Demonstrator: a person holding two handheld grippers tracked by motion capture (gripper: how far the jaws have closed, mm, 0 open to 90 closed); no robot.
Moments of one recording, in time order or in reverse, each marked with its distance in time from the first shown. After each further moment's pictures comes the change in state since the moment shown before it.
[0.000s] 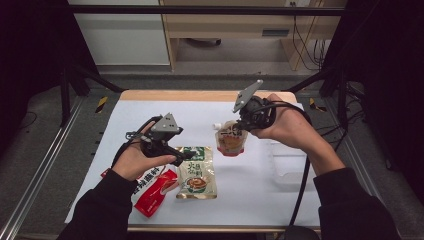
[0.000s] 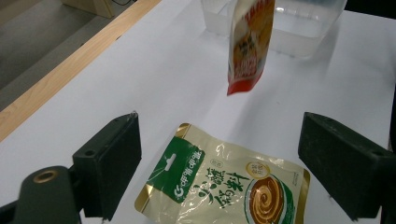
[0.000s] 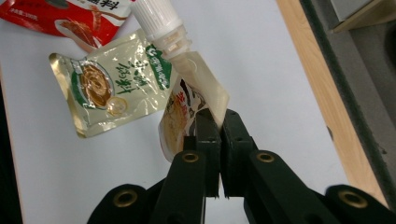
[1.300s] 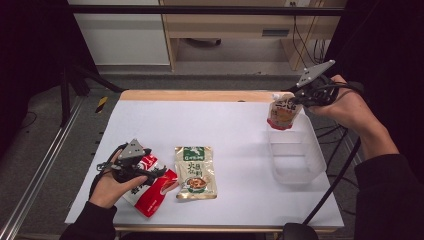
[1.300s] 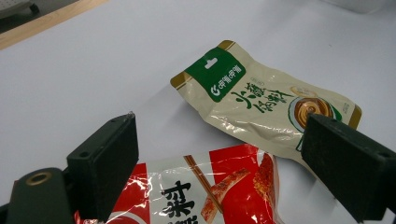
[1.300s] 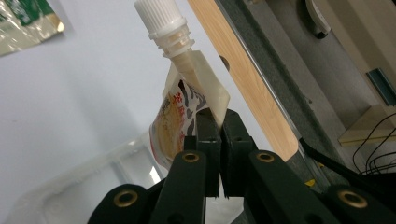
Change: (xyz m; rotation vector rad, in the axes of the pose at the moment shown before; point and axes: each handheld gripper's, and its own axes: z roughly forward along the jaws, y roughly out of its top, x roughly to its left) left arm 0.007 -0.118 -0.017 -0.025 0.124 -0.183; right arm -0.100 -0.116 -0.051 0.005 -0.234 0.122
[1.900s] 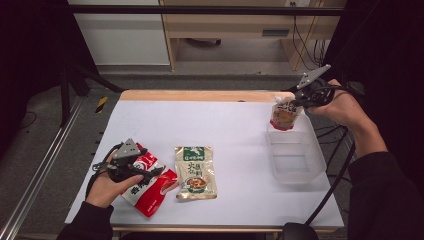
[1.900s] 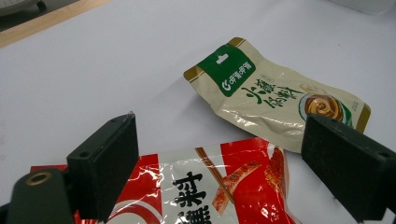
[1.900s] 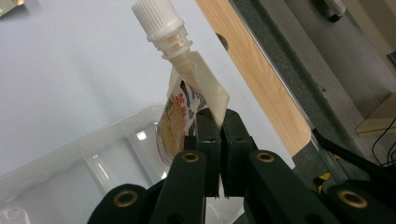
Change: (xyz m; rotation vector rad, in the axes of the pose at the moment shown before) left arm 0.008 -0.006 -0.005 -0.002 0.016 -0.020; right arm -0.026 -0.031 0.045 0.027 0.034 0.051
